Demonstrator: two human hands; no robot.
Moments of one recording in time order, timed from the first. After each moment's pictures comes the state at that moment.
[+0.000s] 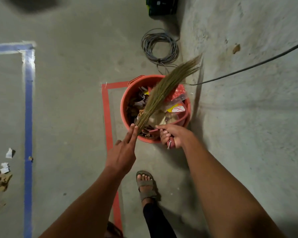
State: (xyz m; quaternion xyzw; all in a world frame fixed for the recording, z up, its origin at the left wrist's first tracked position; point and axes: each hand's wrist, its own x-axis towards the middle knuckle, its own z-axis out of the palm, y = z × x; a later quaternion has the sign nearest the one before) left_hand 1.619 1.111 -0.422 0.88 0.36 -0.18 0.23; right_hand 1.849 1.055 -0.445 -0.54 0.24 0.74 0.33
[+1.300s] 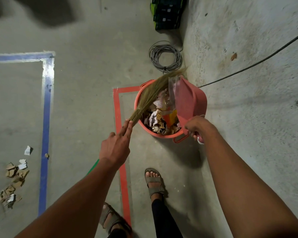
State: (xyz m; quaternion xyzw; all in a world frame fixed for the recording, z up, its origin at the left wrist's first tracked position) left_hand 1.540 1.140 -0.348 0.91 0.36 -0.18 0.11; right_hand 1.838 1.038 -0.335 -0.87 -0.03 0.50 0.01
